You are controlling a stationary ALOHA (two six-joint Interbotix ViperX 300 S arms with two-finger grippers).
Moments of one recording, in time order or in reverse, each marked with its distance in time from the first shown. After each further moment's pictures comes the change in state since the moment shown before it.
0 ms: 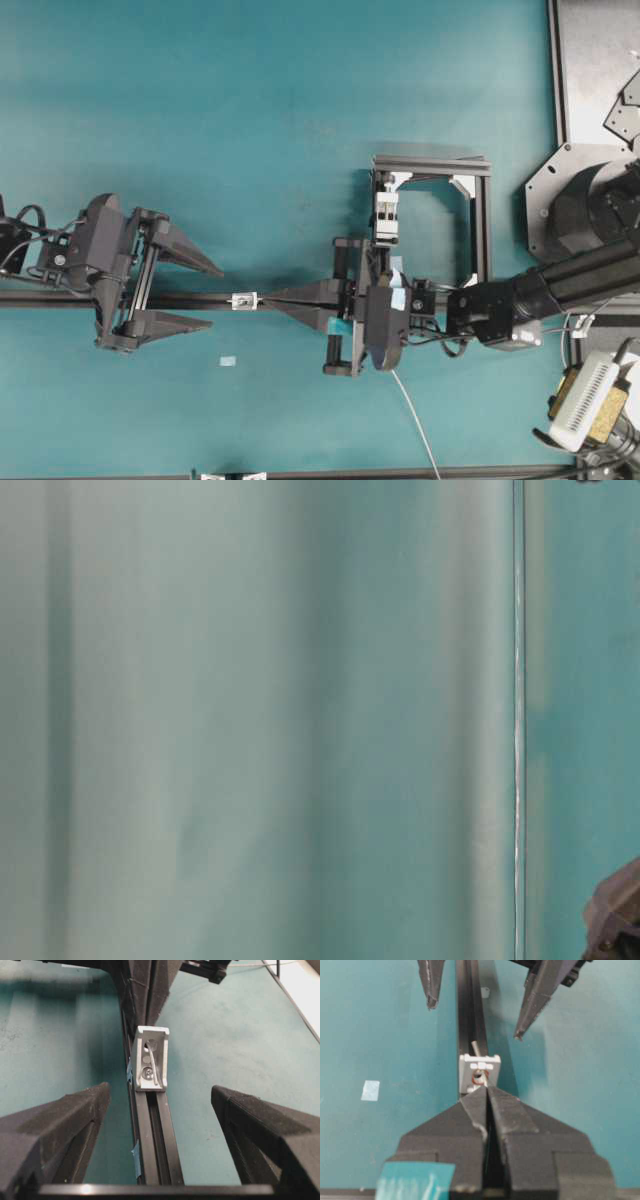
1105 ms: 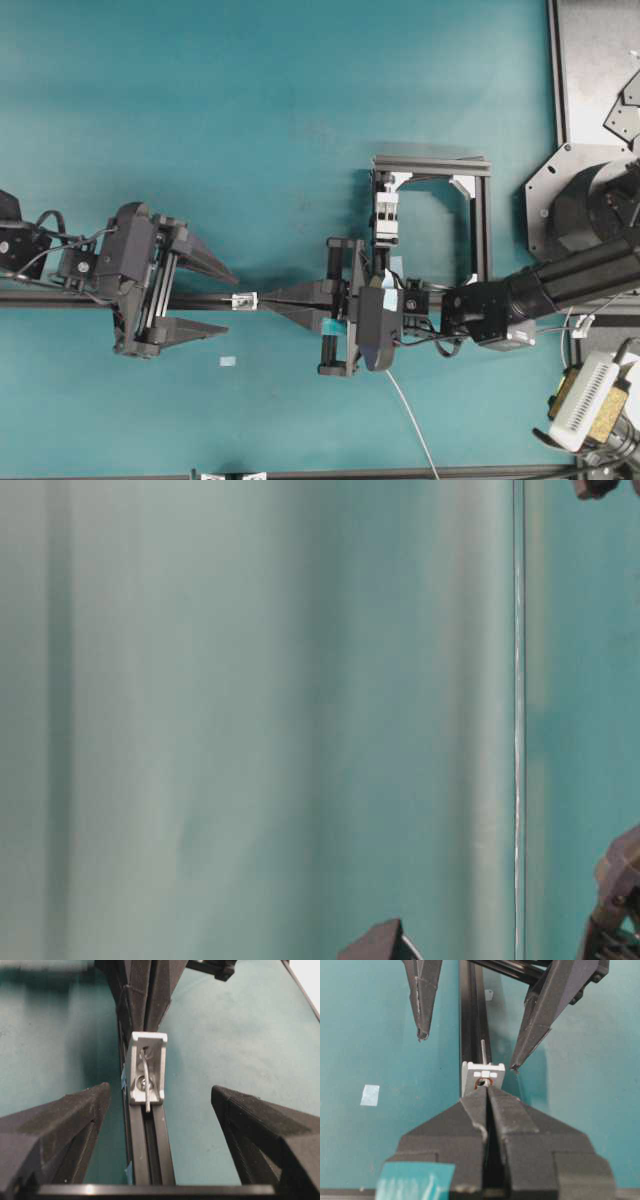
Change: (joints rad) left arm 0.000 0.000 -0.083 0.000 0.158 -0.002; right arm -0.011 0.005 -0.017 -0.006 0.021 -0.011
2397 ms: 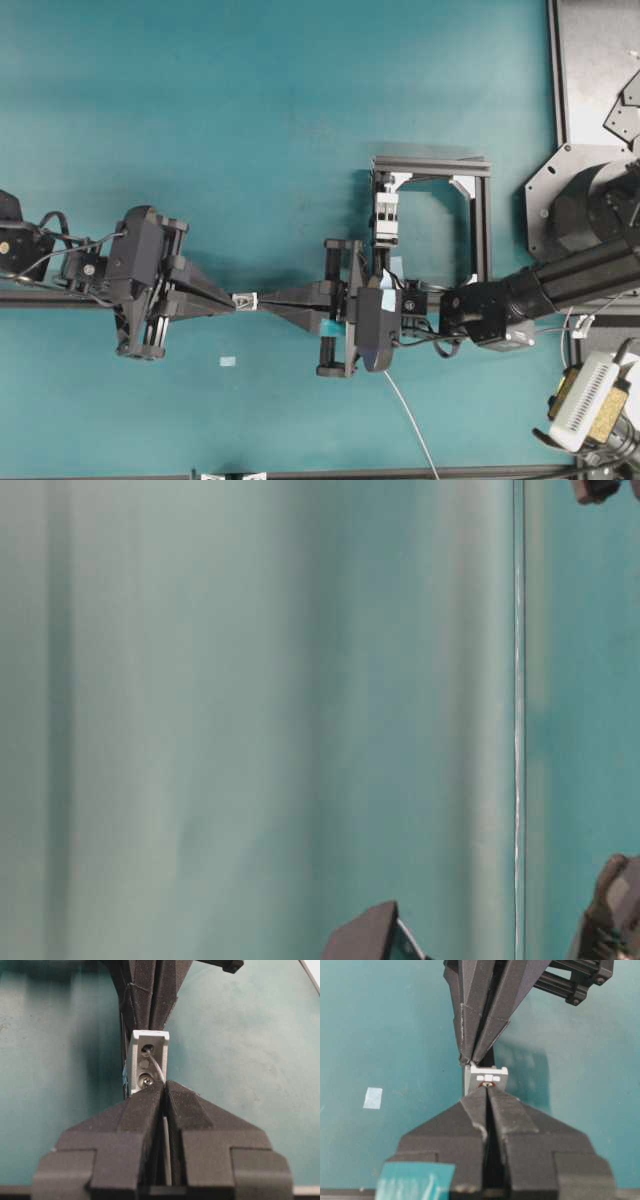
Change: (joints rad) left arm -0.006 -0.031 -0.018 -0.002 0.118 0.009; right arm -0.003 0.000 -0.006 -0.002 0.005 0.000
